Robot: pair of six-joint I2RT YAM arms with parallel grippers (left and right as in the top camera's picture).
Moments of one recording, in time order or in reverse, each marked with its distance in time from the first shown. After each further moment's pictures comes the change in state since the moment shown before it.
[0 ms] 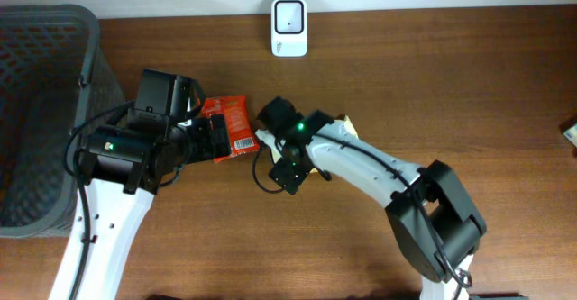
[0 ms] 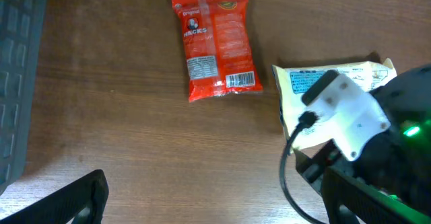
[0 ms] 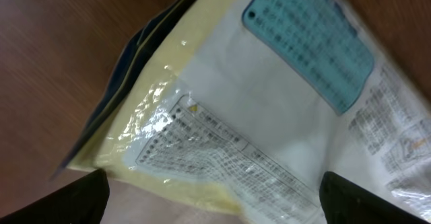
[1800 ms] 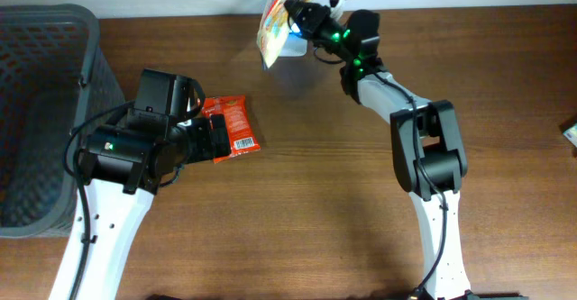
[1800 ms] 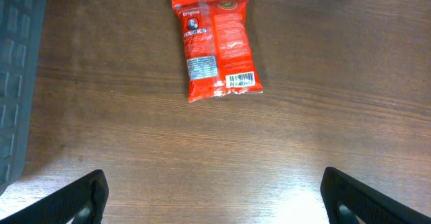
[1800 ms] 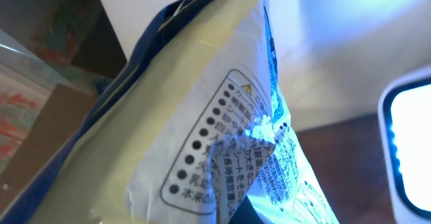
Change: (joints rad) left arm 0.000 0.000 0.000 0.000 0.000 0.000; right arm -0.476 0.483 0.365 1.628 -0.732 1.448
